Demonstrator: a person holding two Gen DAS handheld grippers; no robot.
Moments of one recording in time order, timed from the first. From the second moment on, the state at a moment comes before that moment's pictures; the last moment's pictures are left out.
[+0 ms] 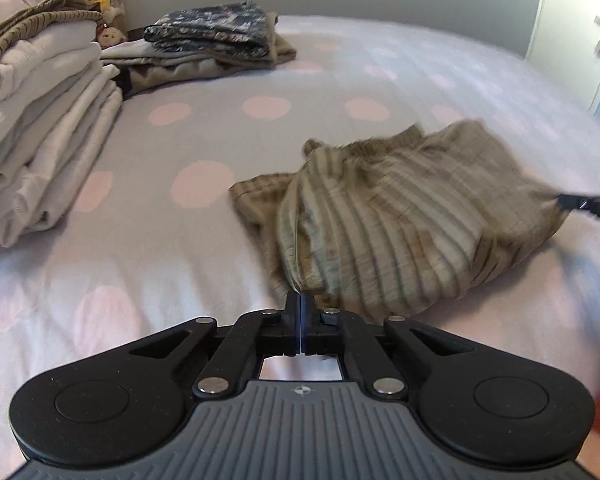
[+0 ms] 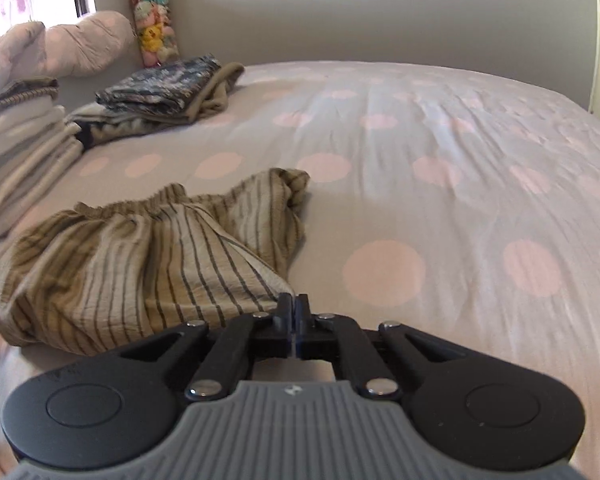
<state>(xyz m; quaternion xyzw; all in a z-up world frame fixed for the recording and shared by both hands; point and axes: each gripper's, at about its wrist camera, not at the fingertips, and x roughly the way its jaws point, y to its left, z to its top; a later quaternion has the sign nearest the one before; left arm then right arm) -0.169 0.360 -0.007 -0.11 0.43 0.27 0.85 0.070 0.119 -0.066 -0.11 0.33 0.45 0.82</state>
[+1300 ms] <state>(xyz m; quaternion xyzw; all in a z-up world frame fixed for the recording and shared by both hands) -0.140 0.340 -0.034 -0.05 0.48 0.23 0.85 0.056 0.131 -0.069 -0.18 0.33 0.46 0.80</state>
